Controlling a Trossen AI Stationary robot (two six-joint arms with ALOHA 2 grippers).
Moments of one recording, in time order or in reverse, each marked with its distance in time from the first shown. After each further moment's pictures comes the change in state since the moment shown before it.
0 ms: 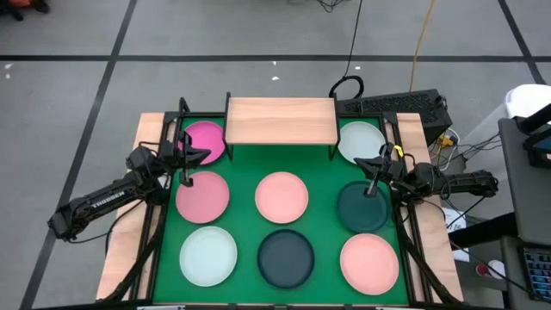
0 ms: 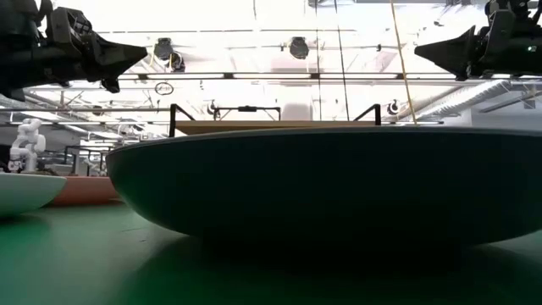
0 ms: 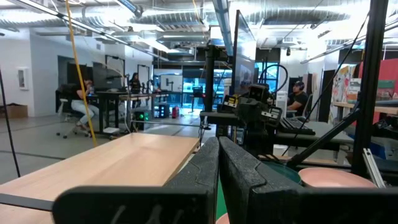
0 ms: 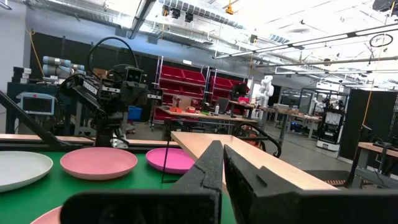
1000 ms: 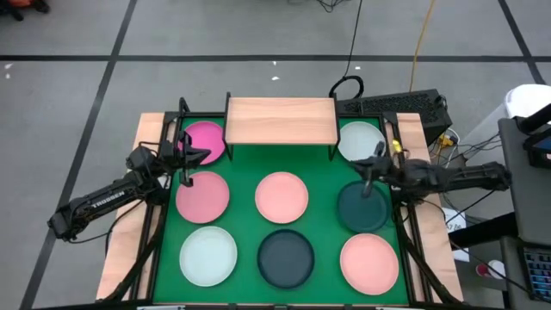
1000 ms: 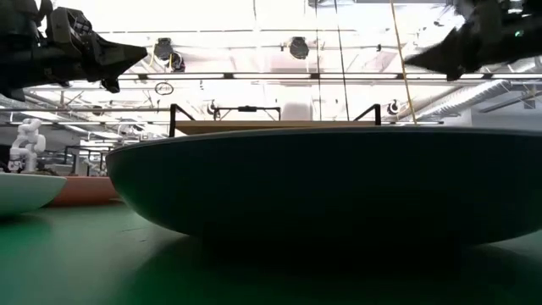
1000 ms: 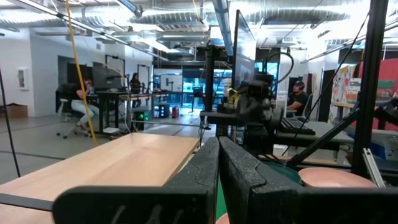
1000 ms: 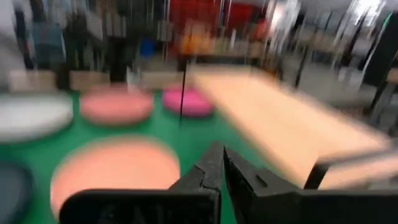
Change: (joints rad) left arm 0.000 0.000 0.000 0.000 0.000 0.000; right arm 0.000 0.318 0.208 -0.322 -0.010 0.225
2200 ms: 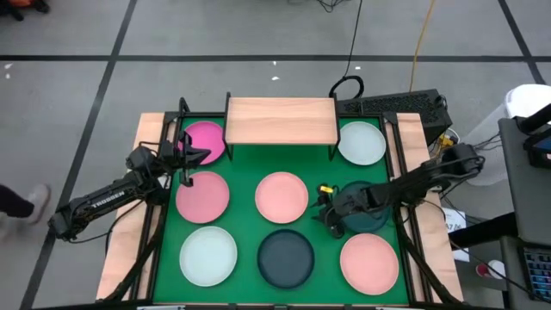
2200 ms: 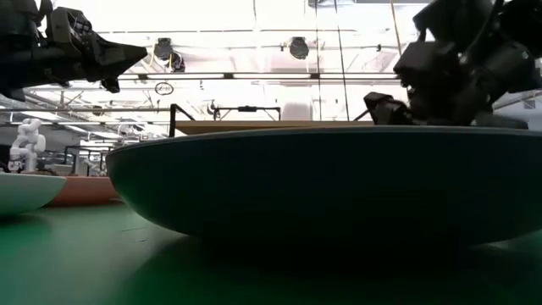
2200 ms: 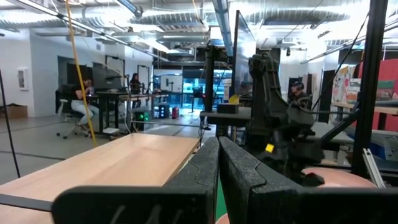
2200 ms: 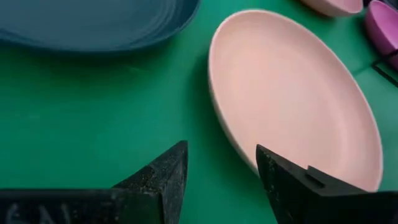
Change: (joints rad) left arm 0.000 0.000 0.000 0.001 0.000 0.000; right arm 0.166 1.144 0.193 0.427 -0.267 -0.332
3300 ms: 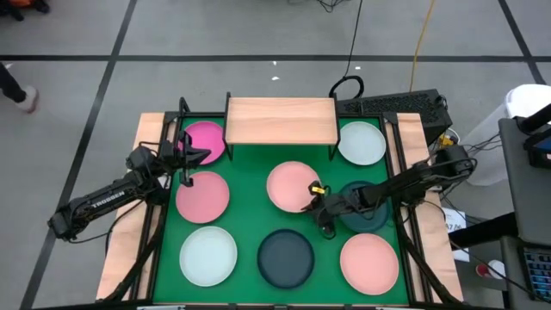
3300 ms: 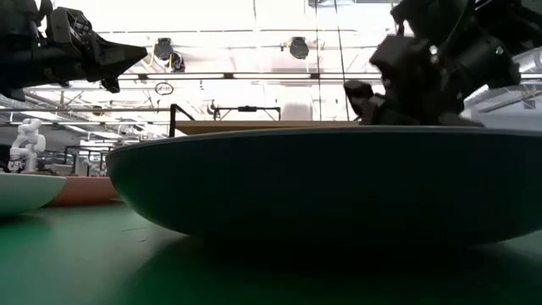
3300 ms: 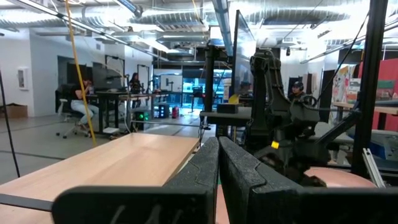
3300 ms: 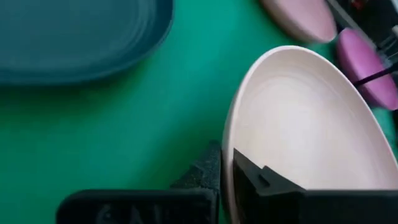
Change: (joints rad) left arm 0.000 0.000 0.000 0.000 0.000 0.000; right arm -0.013 0.045 0.092 0.010 0.039 -0.109
